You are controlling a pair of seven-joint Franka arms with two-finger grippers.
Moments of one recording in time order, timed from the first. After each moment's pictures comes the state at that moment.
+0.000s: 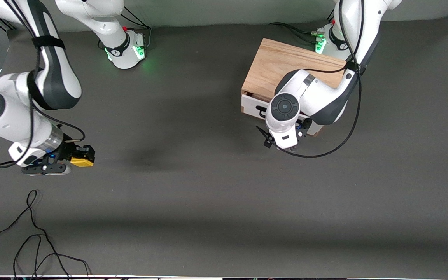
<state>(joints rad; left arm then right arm) -0.28 0.45 -0.36 -1.79 0.10 2.01 -1.72 -0.06 0.18 0.11 -1.88 -0.04 2.10 0.07</state>
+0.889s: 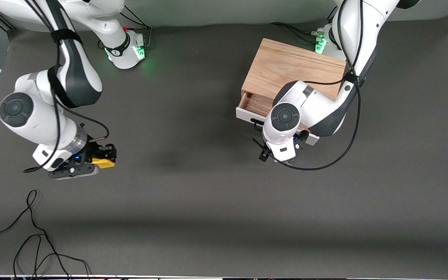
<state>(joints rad) -0.28 0.54 -0.36 -1.66 0.14 2.08 -1.74 0.11 0.25 0.12 -1.76 -0.04 2.04 0.13</state>
